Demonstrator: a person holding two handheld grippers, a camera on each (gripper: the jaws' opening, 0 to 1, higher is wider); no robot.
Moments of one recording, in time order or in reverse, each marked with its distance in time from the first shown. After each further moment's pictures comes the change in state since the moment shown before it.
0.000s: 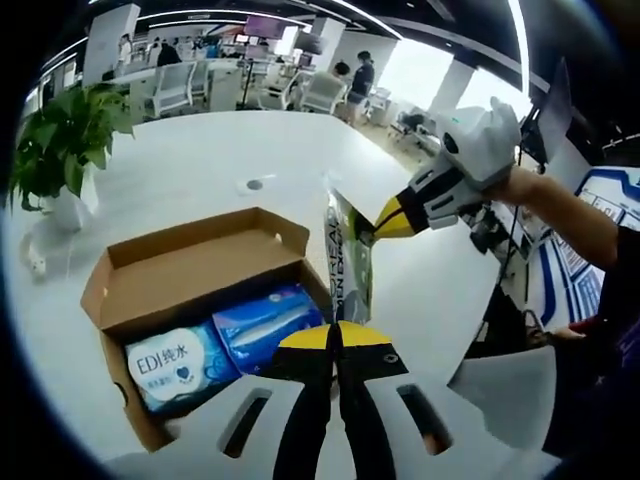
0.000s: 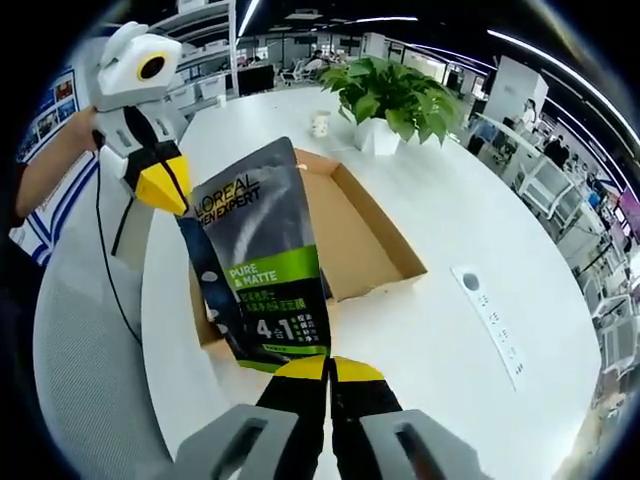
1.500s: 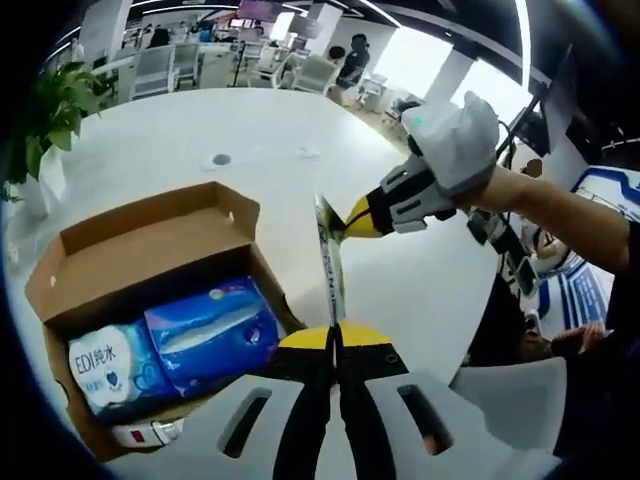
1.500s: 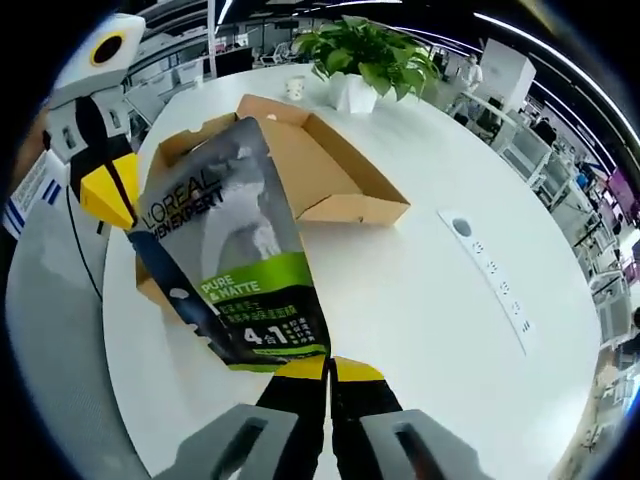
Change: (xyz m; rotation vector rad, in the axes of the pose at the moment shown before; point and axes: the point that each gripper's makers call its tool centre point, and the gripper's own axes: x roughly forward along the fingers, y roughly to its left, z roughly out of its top) left arm 0.068 -0.038 -0.025 -0.005 0.066 -0.028; right arm 0.040 -0.032 -0.066 0.046 0.057 -0.079
